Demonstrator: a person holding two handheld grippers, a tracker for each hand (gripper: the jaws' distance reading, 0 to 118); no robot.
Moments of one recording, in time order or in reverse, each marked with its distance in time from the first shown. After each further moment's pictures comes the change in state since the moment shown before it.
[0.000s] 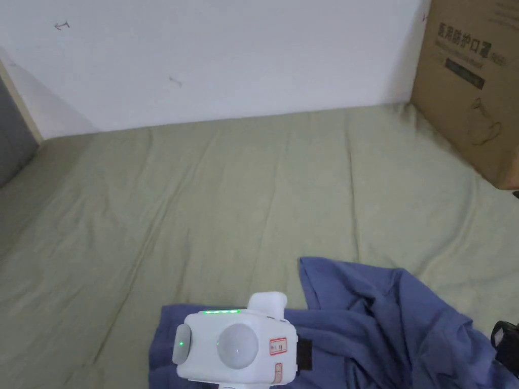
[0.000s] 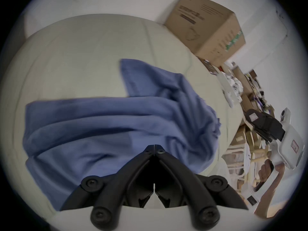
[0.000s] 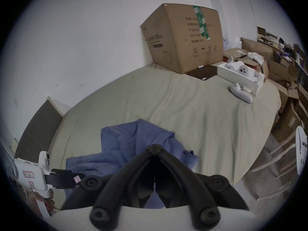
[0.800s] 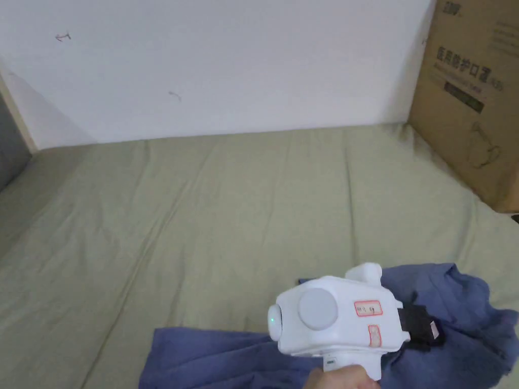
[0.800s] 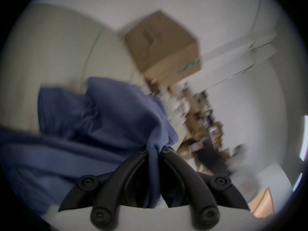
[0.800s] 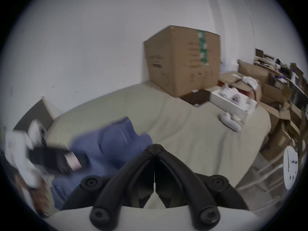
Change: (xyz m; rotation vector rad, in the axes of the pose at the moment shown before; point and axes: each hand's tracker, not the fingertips) left arm 0.111 0.049 -0.080 -0.068 -0.489 0.076; right arm 0.033 0.036 0.013 0.132 -0.146 0.034
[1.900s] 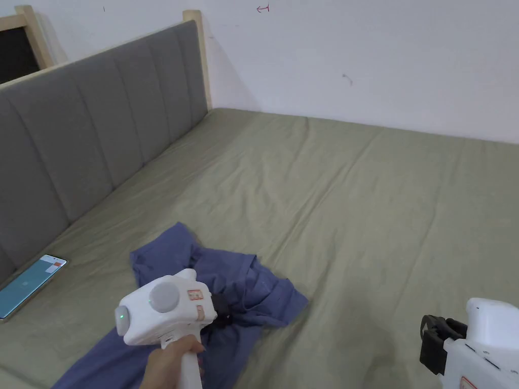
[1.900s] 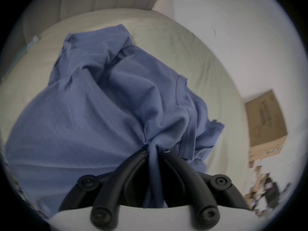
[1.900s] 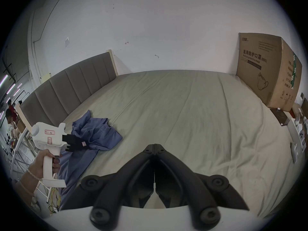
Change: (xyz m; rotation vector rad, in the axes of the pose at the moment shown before) left arm -0.299 -0.089 0.354 0.586 0.601 0.597; right arm -0.283 -0.080 -0.010 -0.159 0.575 0.413
